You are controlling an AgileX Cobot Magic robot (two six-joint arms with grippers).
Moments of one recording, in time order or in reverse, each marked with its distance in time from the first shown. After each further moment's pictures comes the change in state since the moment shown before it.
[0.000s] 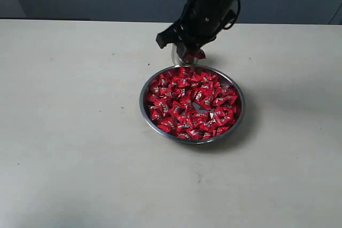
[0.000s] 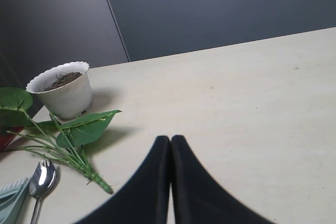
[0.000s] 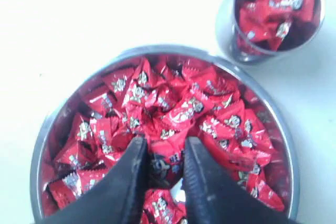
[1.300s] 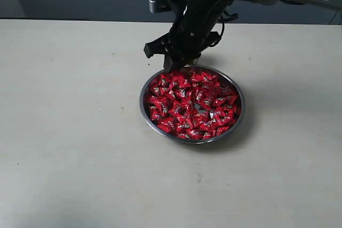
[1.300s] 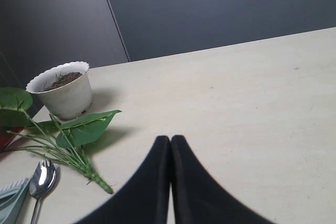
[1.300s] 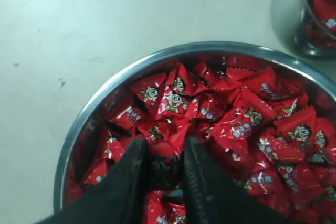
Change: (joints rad) left arm 0.000 0.000 0.000 0.000 0.000 0.000; right arm 0.000 0.127 -0.033 0.143 -0.005 0.007
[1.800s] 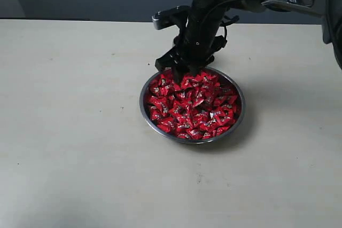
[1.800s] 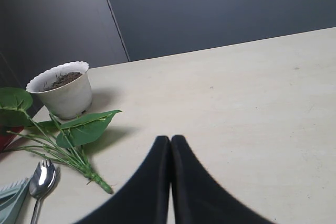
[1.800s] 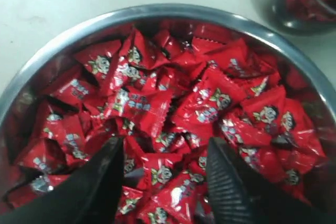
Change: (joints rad) left arm 0.000 0.000 0.000 0.000 0.000 0.000; right arm 0.000 0.062 -0.042 -0.142 0.085 -0.013
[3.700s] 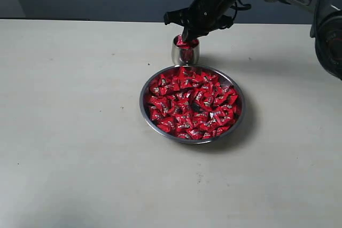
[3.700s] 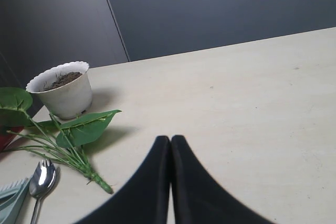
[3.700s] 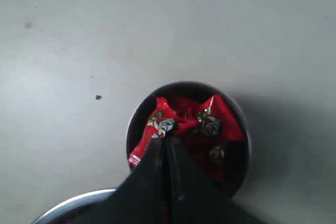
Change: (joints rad) left arm 0.000 0.000 0.000 0.000 0.000 0.000; right arm -0.159 0.171 -0.294 0.190 -0.146 0.084
